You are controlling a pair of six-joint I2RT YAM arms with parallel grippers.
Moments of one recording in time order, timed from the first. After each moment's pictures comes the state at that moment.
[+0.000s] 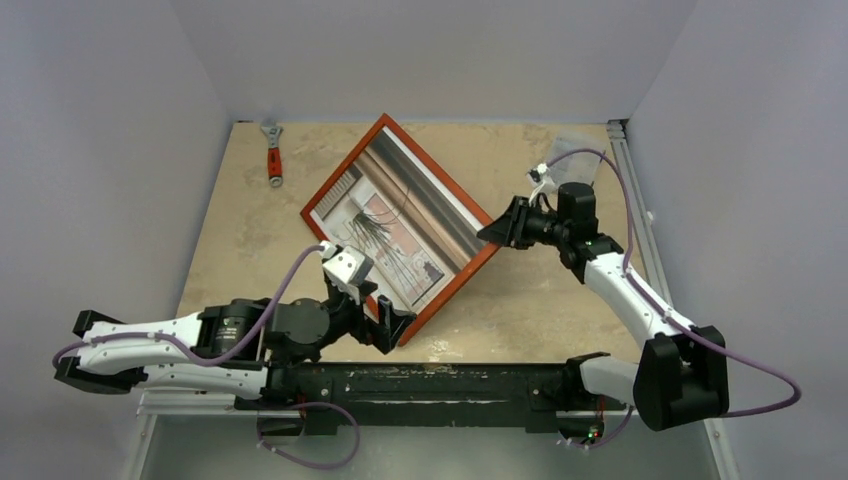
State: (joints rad) left arm -1.55 0.72 0.96 -0.59 -0.67 -0.55; right arm 0.21 1.20 0.77 -0.07 -0.69 0.50
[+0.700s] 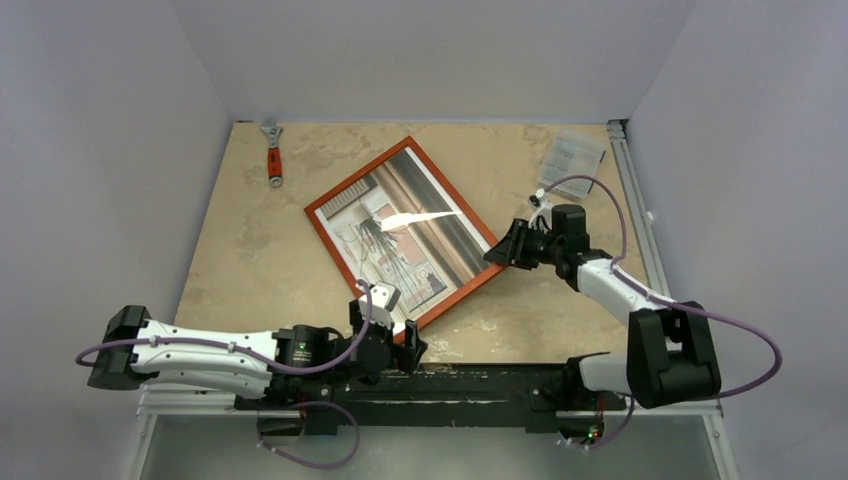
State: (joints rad) left arm -1.55 0.86 0.56 -0.41 -0.68 -0.95; right arm 0.16 1.28 0.60 -0.03 -0.58 0.48
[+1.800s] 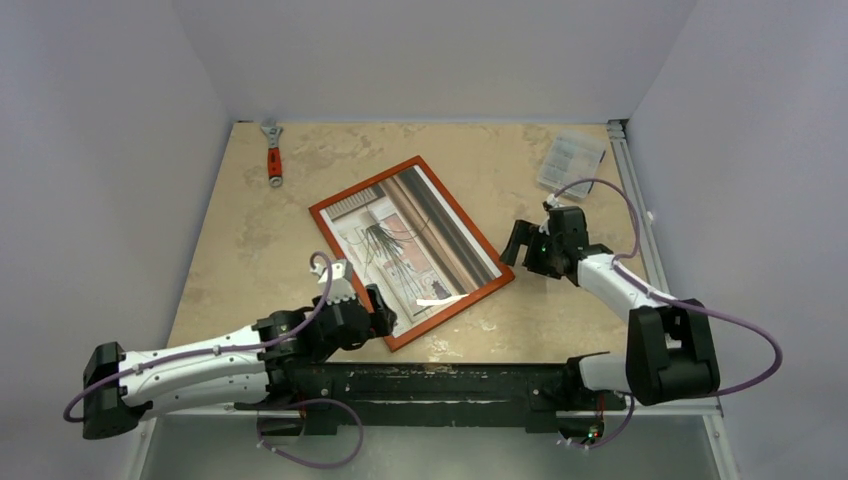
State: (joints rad) left arm -1.24 0.80 0.52 -0.56 -0.57 -1.18; right arm 0.16 1.33 0.65 -0.22 -0.17 0.44
